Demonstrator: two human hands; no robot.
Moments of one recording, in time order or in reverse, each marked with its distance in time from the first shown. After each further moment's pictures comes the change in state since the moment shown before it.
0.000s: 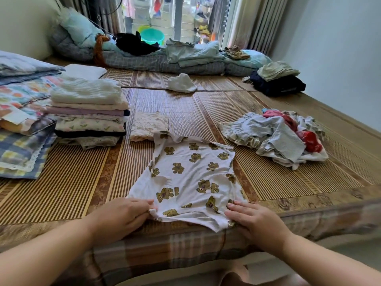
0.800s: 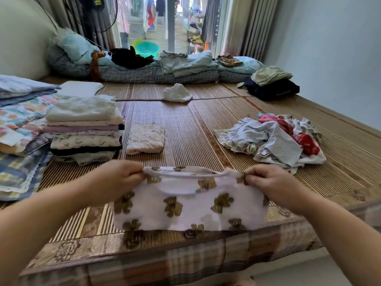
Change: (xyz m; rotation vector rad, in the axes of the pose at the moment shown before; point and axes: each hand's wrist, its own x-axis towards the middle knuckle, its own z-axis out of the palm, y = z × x) left_hand 0.033 0.023 -0.099 -0.181 0.073 -0.265; right_hand 0.051 0.006 -0.125 0.819 0.044 0.636
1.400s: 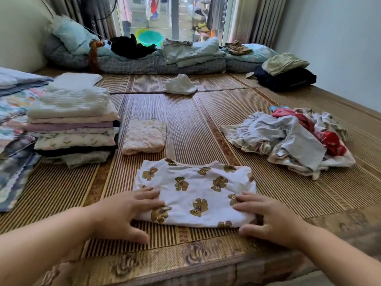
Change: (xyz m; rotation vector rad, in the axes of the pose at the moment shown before) left_hand 0.056 -0.059 0.059 0.341 -0.335 0.154; right_hand 0.044 0.085 0.042 -0.485 -0.246 -0.188
